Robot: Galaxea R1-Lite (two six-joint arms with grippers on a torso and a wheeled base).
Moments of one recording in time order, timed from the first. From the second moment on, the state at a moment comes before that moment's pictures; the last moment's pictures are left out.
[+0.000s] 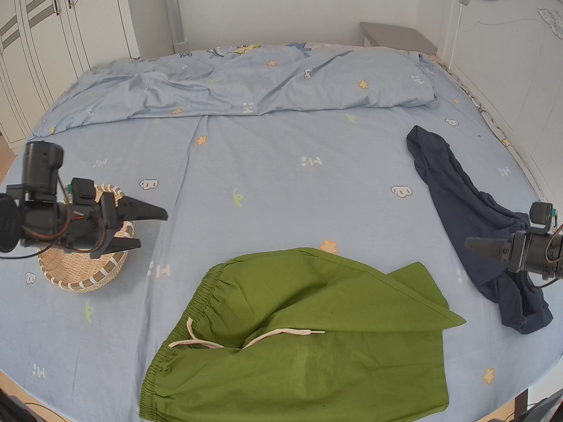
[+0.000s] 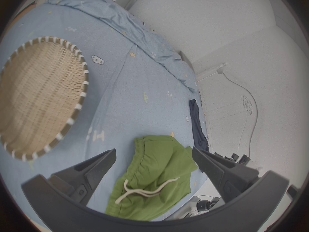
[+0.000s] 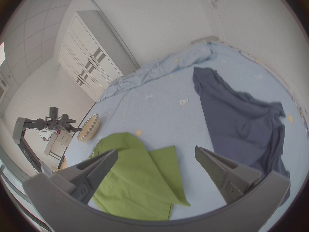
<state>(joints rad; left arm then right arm) -0.01 1.58 -0.97 0.01 -0.62 -0.47 -0.04 1.35 -0.57 -0.30 0.53 0.10</state>
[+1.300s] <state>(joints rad) -0.24 2.12 -1.24 0.04 -0.58 -0.47 0.02 1.45 -0.63 -0.31 0.48 0.09</state>
